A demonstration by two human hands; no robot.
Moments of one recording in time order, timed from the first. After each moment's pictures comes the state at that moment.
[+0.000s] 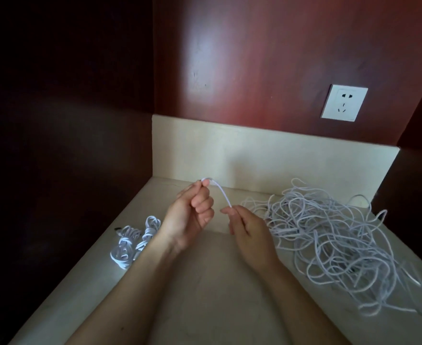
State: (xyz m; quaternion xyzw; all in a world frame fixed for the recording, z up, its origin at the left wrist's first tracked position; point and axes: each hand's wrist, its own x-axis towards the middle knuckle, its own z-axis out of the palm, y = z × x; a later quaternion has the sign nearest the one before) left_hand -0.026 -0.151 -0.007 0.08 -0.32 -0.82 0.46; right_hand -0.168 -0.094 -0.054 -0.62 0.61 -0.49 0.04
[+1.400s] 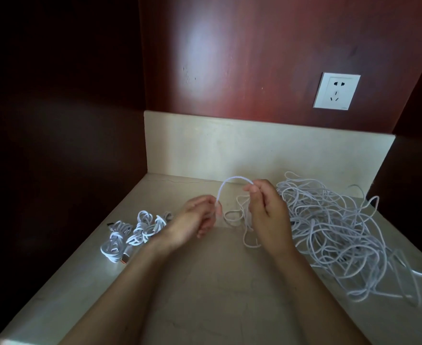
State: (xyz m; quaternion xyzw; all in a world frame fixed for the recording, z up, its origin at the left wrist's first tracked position) left_hand -0.038 -0.143 -0.027 0.25 -0.69 -0.58 0.36; right_hand -0.196 -0.077 -0.027 -0.56 0.58 -0.60 0.01
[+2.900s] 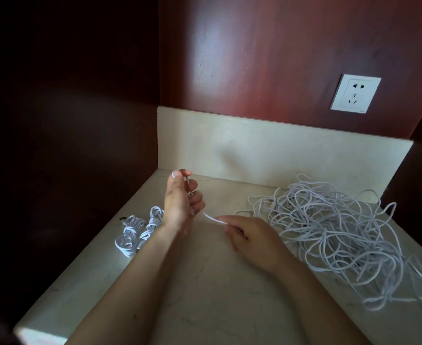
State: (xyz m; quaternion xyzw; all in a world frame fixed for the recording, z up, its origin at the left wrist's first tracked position) left_hand -0.027 -0.163 -0.016 0.27 -0.33 -0.68 0.60; right_hand -0.179 -0.078 -0.049 -0.74 0.61 -0.28 0.05
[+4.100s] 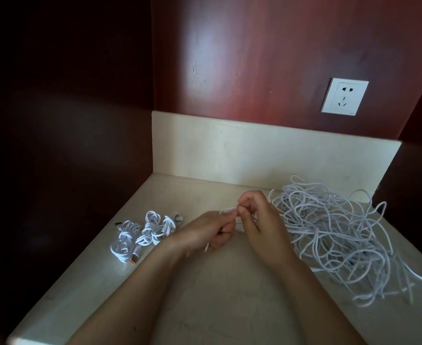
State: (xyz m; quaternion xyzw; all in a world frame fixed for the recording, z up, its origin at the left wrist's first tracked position) left_hand -0.038 -0.133 -0.024 0.27 -0.74 -0.58 0.21; right_hand -0.187 -0.077 -0.039 -0.66 0.56 -0.49 -0.03
